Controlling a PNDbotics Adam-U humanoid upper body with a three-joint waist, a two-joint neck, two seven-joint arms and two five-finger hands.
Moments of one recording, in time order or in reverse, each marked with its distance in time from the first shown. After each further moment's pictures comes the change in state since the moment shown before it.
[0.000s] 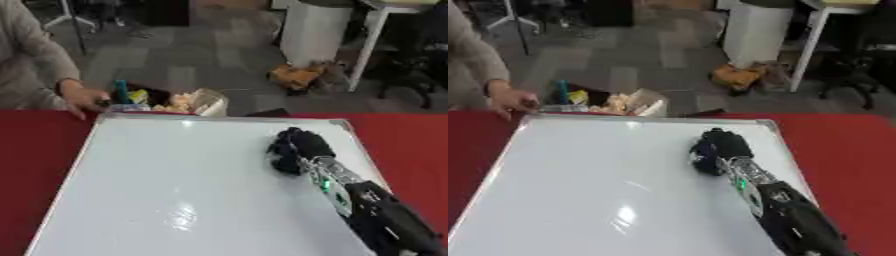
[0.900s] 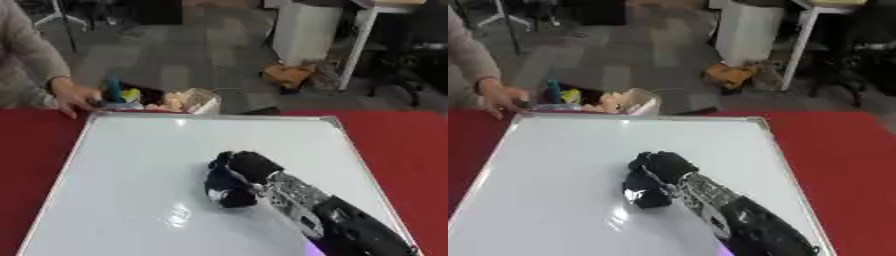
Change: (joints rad) left arm 0.019 0.009 0.006 0.001 0.000 0.001 0.008; right arm 0.092 0.058 0.236 -0.380 -0.146 -0.168 0.173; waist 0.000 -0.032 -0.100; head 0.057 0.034
